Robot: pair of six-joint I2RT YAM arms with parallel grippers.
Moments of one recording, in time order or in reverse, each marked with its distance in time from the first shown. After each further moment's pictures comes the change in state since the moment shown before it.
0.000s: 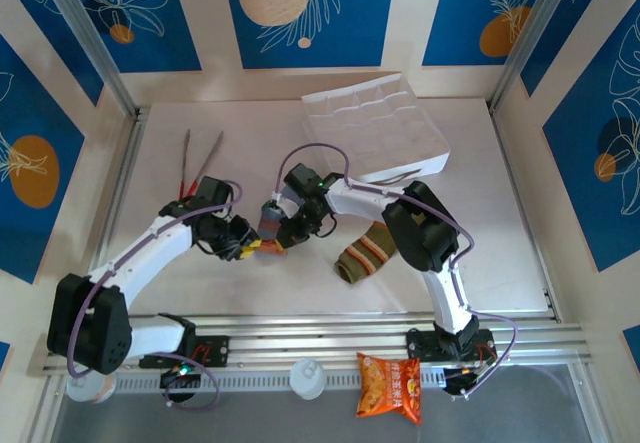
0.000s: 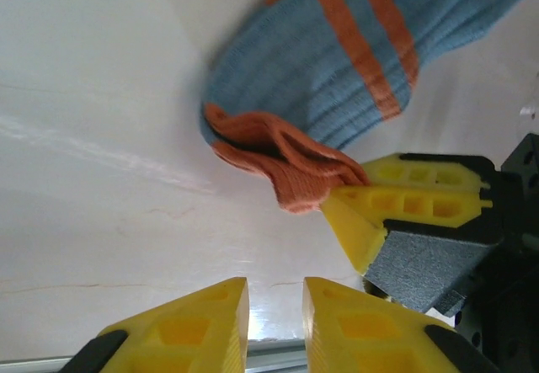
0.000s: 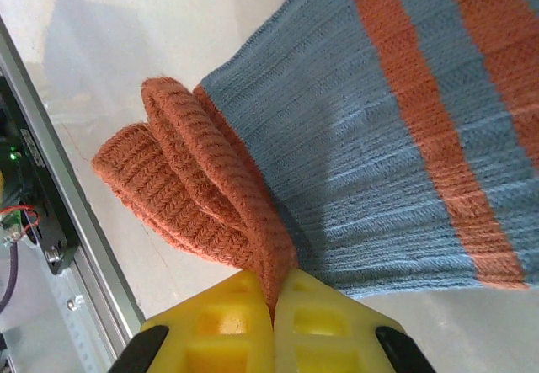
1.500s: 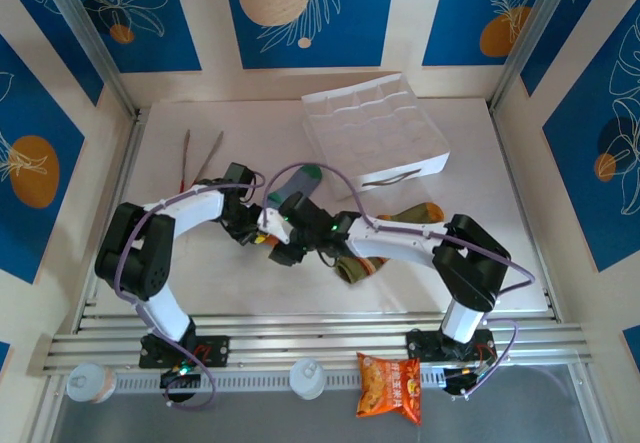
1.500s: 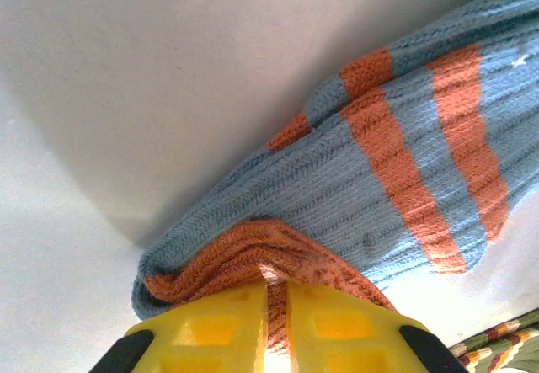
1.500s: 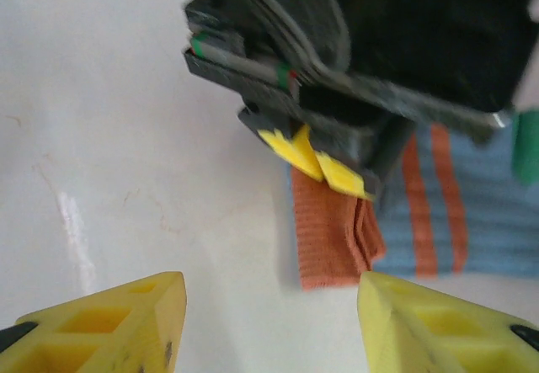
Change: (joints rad) left arm 0.007 0.433 0.183 0.103 -0.069 0.039; right arm 0.247 -0.378 -0.375 0.424 0.606 -0.430
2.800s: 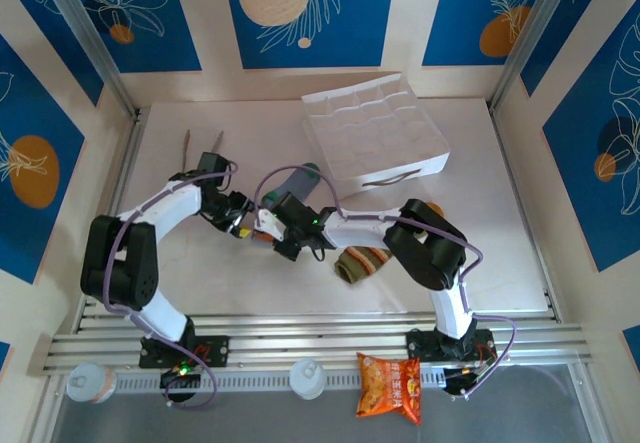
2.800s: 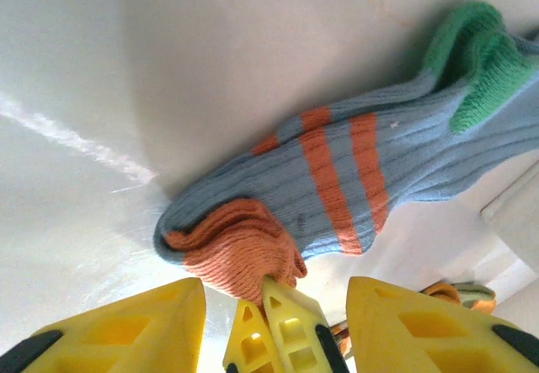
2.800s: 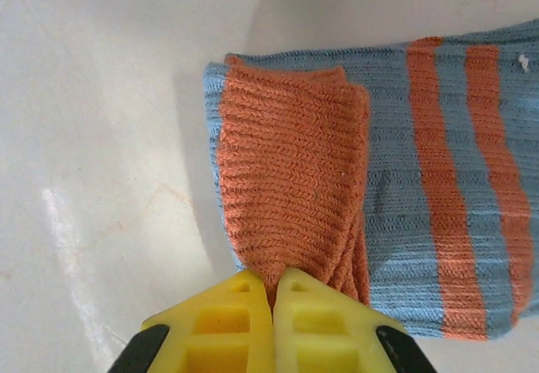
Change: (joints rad) left arm 0.151 -0.104 0.009 -0.043 0.098 -0.146; right arm -0.067 0.263 0.123 -0.007 -0.026 -0.002
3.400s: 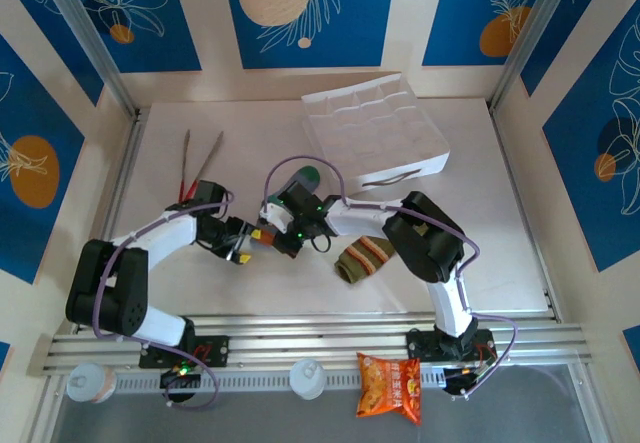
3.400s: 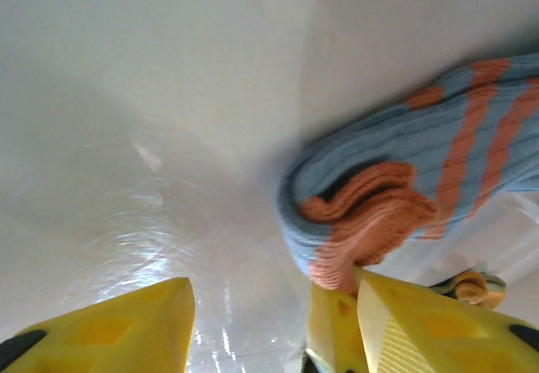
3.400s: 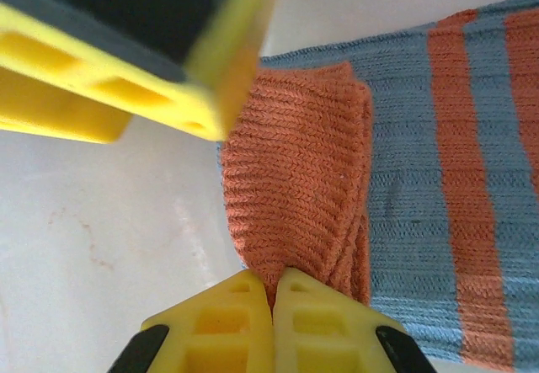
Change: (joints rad) left arm -0.038 -0.148 -0.275 0.166 0.050 -0.127; right arm -0.076 0.040 0.057 -0.080 -0.302 0.125
